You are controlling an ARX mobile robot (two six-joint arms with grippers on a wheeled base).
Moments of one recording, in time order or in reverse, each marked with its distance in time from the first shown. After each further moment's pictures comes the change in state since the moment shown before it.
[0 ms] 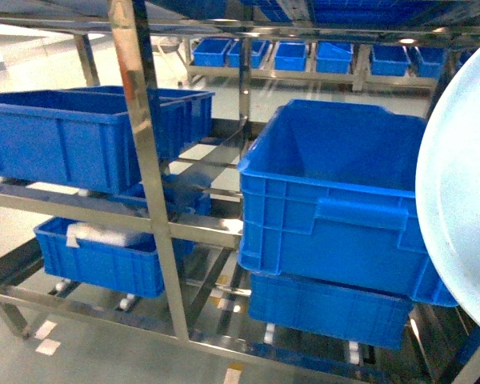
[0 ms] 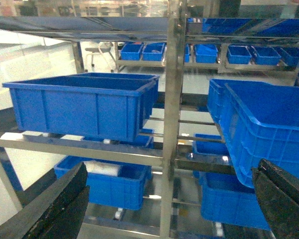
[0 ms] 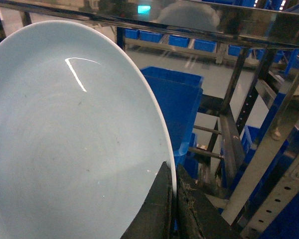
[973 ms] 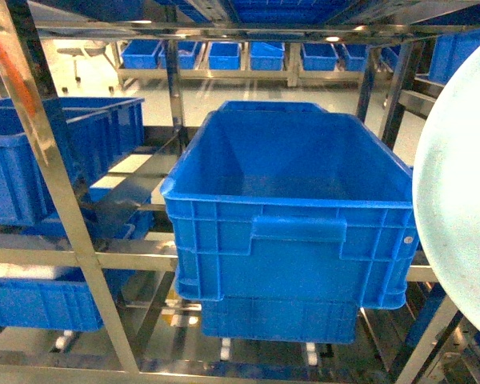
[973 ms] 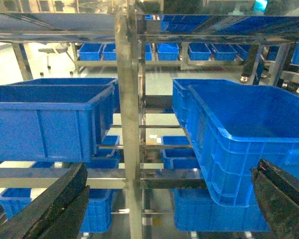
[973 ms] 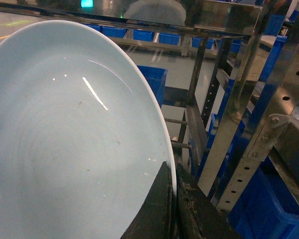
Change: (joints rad) left arm -0.001 0.000 0.000 -0.006 -0.001 0.000; right arm 0.000 0.000 0.000 0.000 -0.001 0.000
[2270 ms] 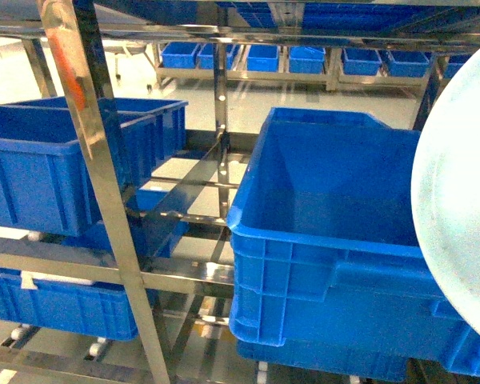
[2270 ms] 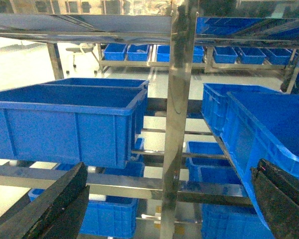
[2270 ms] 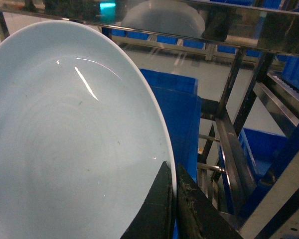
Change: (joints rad) left arm 0.000 0.000 0.000 0.002 -0.001 0.000; right arm 0.000 0.005 0.000 0.000 -0.003 0.000
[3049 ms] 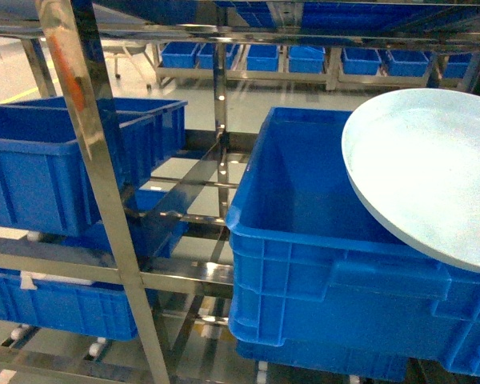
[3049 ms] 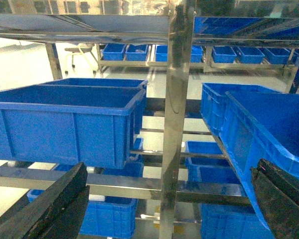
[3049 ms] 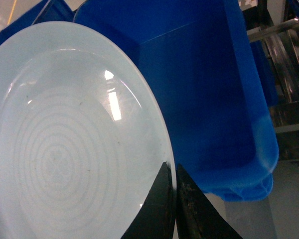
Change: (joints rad) left arm 0.000 0.000 0.000 0.000 0.000 0.000; right arm -0.009 0.834 0.423 -0.106 -0.082 0.551
